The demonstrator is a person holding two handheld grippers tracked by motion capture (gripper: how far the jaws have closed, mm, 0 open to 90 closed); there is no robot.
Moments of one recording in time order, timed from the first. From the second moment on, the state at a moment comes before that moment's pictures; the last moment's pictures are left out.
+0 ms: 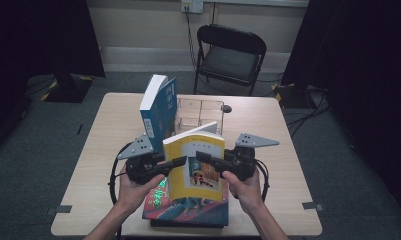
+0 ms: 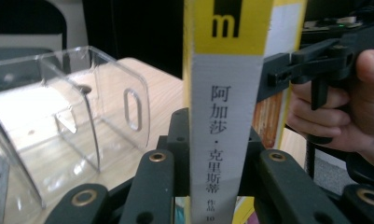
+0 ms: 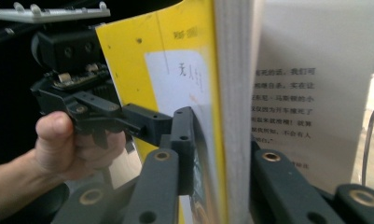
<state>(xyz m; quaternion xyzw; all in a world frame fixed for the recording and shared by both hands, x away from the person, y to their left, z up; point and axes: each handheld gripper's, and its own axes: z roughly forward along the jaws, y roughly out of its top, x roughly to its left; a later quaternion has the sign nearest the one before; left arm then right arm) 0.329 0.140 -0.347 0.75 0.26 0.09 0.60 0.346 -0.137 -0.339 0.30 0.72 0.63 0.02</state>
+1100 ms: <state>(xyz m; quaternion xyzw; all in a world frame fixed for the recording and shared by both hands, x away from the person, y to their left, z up) 0.317 0.111 -0.396 0.74 0.26 0.10 0.61 0.337 -0.179 -0.386 0.33 0.72 0.61 0.03</state>
